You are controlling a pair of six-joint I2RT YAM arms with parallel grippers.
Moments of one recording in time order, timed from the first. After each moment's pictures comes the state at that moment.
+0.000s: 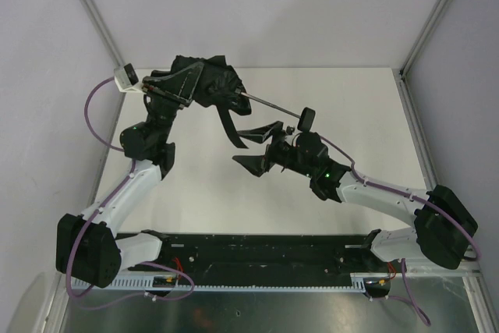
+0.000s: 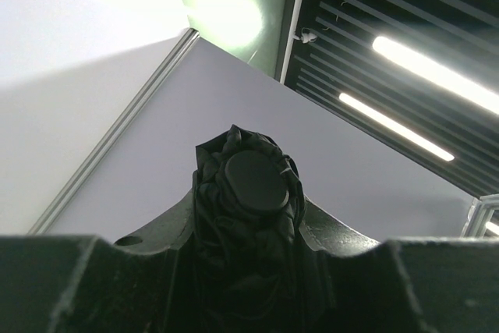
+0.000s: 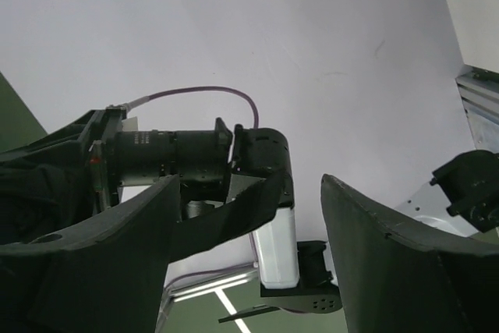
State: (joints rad) left arm -0.31 1.18 0.84 1.27 0.26 -1.32; right arm 0.87 1.32 0.78 0.47 -0.21 2.03
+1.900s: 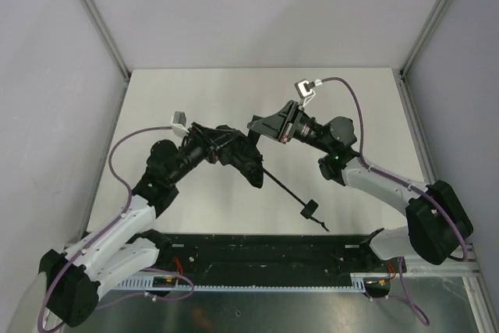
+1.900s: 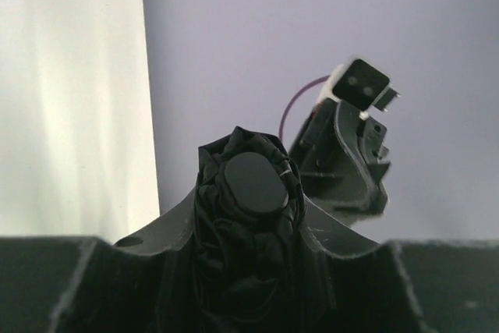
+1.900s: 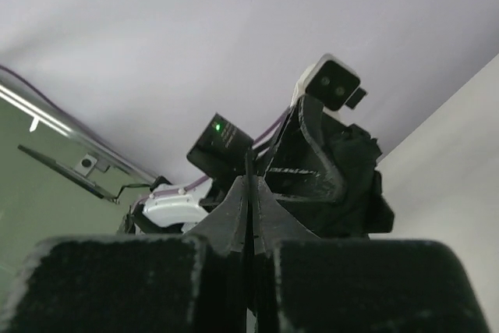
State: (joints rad) left arm -0.51 0.89 0.52 0.40 0.27 -1.50; right arm 0.62 1.38 0.83 0.99 -0.59 1.26
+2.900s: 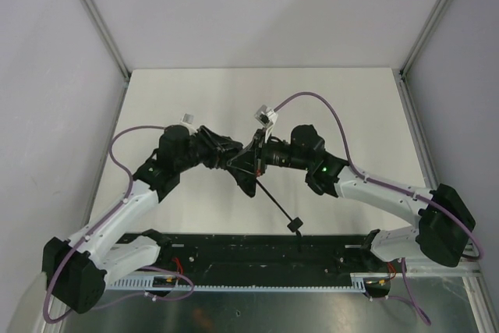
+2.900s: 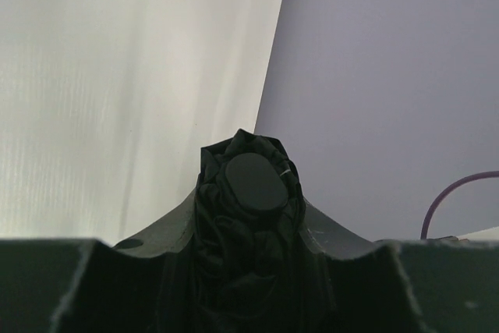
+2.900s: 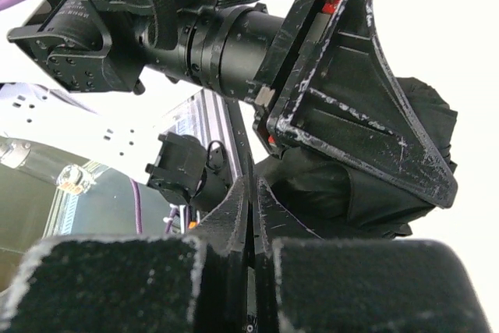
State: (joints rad) left arm -0.48 0.99 0.71 -0.13 0.29 -1.35; right arm 0.92 1.33 0.92 0.41 -0.46 0.52
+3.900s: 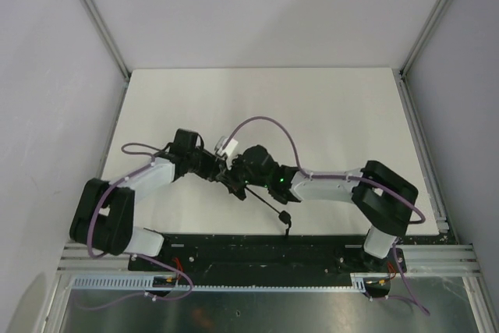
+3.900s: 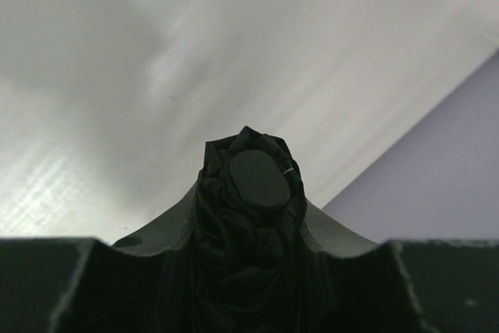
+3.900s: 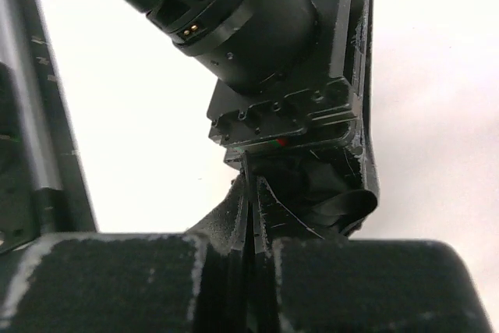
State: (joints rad) left arm -0.33 1.37 0.68 -0.24 0.32 -1.39; right arm 1.06 1.71 0.99 0.38 -0.16 0.10
